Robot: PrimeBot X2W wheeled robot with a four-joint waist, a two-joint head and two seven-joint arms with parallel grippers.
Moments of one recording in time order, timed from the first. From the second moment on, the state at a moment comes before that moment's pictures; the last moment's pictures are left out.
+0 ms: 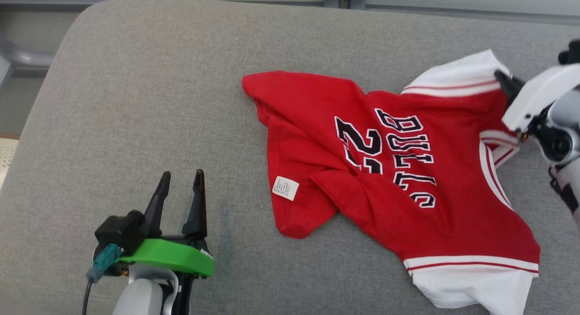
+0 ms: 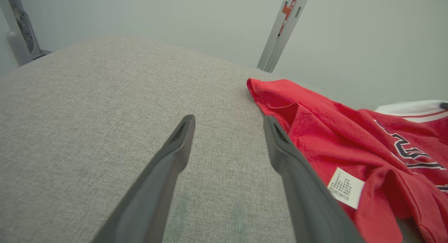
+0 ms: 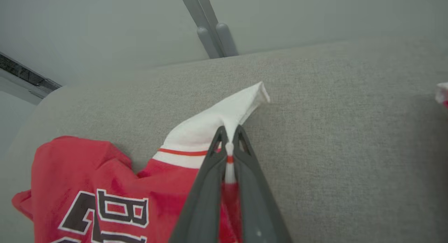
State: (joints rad) left arm -0.17 0.05 -0.16 0.30 -0.42 -0.13 -0.26; right arm -0.80 -0.45 0.31 0.76 0.85 0.13 0.24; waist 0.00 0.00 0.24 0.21
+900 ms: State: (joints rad) left arm -0.22 0.05 -0.22 0.31 -0.42 -0.13 -0.26; right arm -1.03 -0.41 0.47 0.98 0.61 0.13 -0.20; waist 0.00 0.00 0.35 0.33
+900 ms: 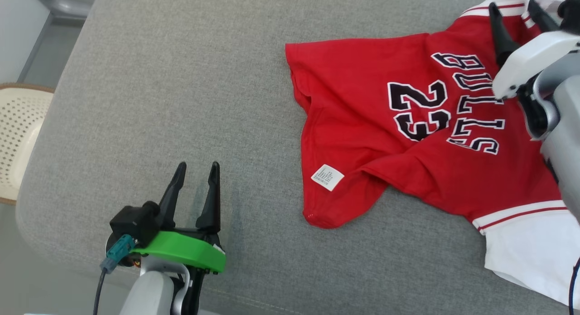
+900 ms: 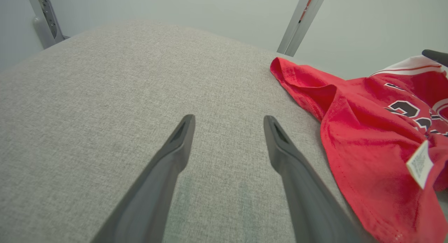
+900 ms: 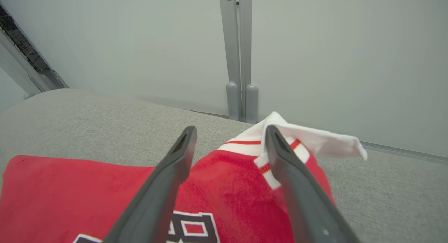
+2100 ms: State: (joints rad) left arm -0.49 0.11 -0.30 0.77 -0.68 -0.06 0.36; right arm -0.32 -0.34 0.25 0.26 0.62 0.13 -0.17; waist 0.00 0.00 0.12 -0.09
